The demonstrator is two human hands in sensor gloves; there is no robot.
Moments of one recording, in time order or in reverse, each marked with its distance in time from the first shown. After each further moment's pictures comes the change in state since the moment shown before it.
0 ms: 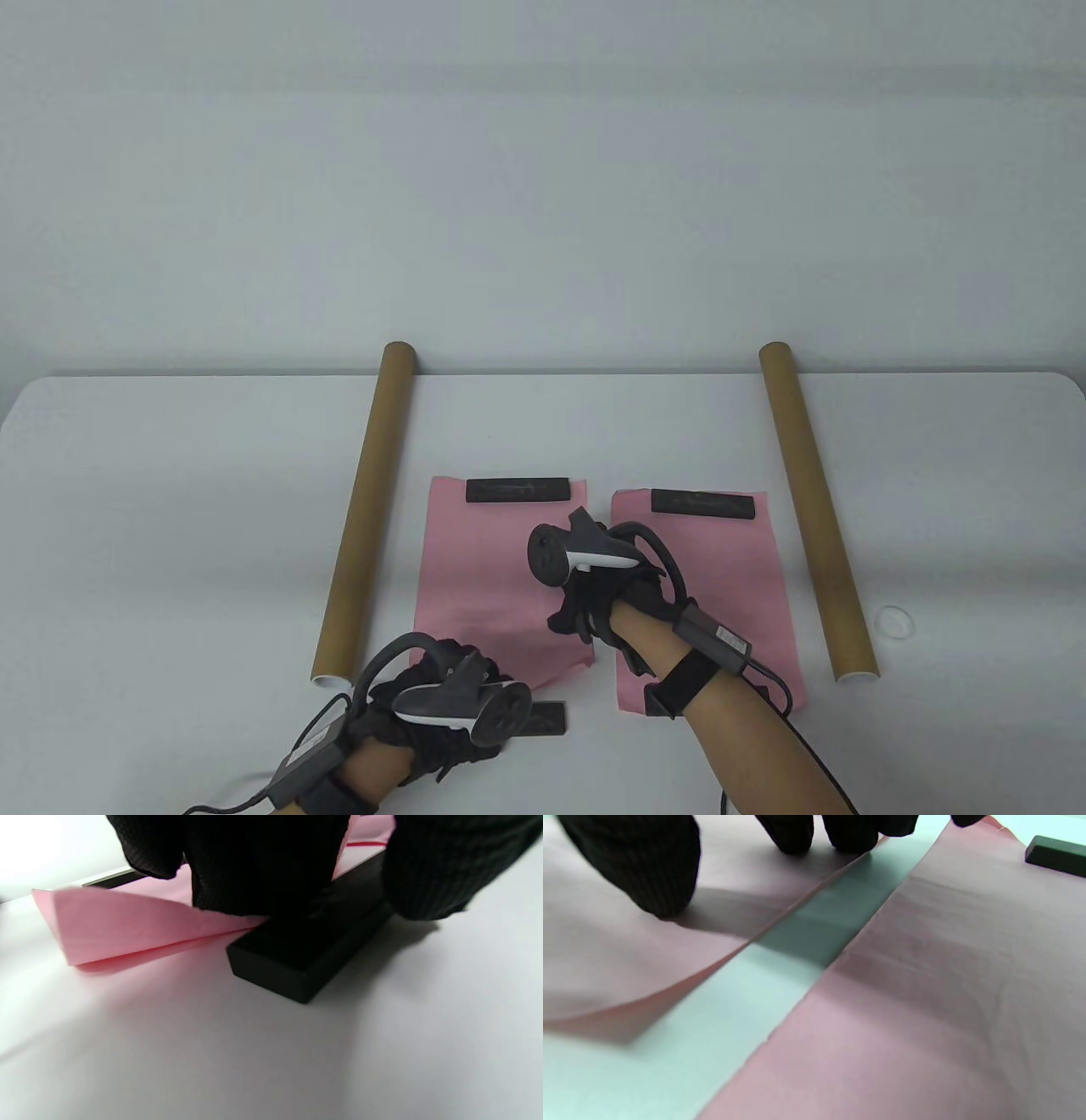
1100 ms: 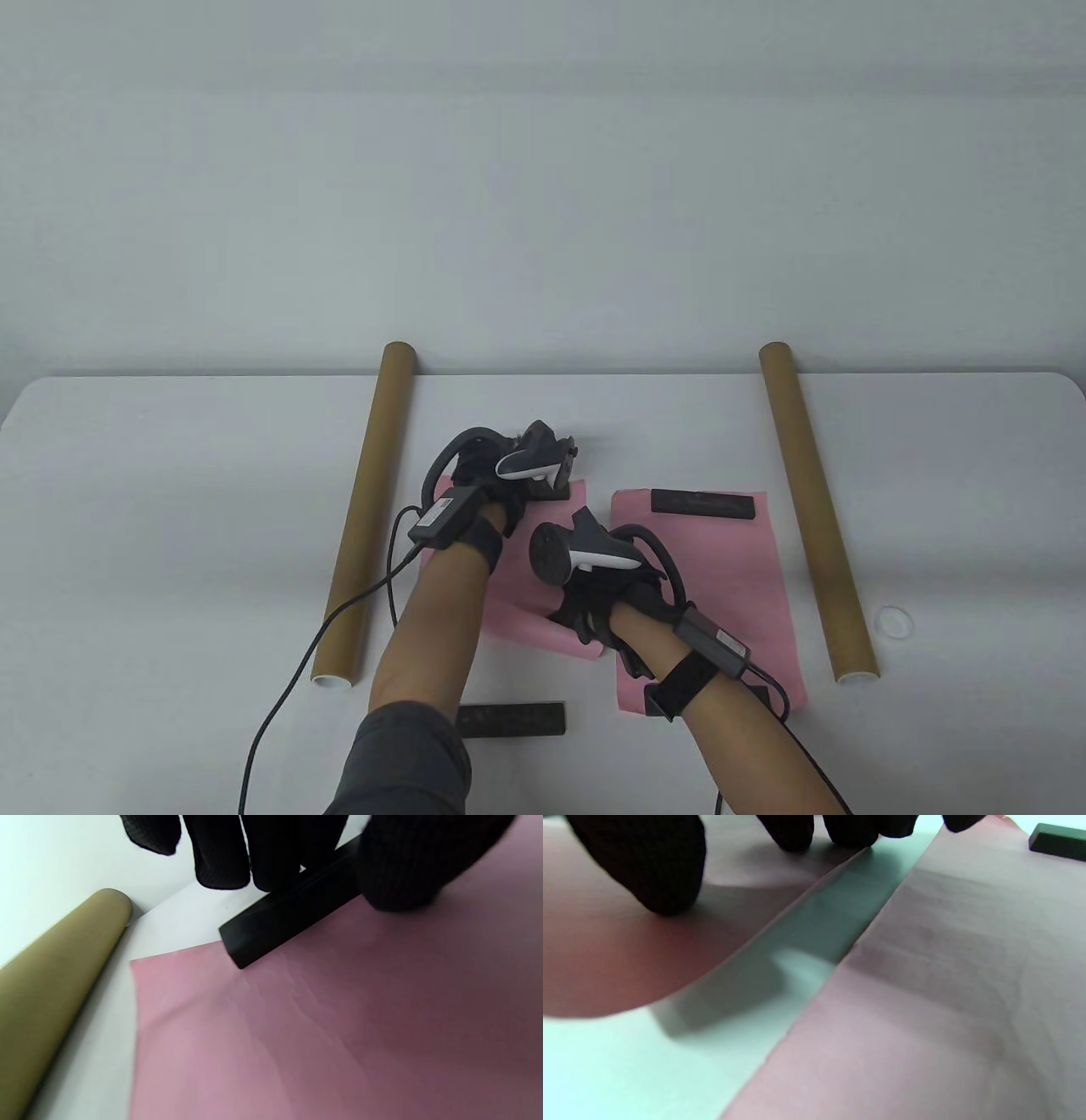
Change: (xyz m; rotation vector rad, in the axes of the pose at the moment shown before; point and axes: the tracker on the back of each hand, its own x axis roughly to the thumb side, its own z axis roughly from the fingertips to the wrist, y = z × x) left_hand -0.143 0.048 -0.232 -0.241 0.501 -0.090; right_hand -0.001 0.002 -0.001 -0.006 0.003 -0.038
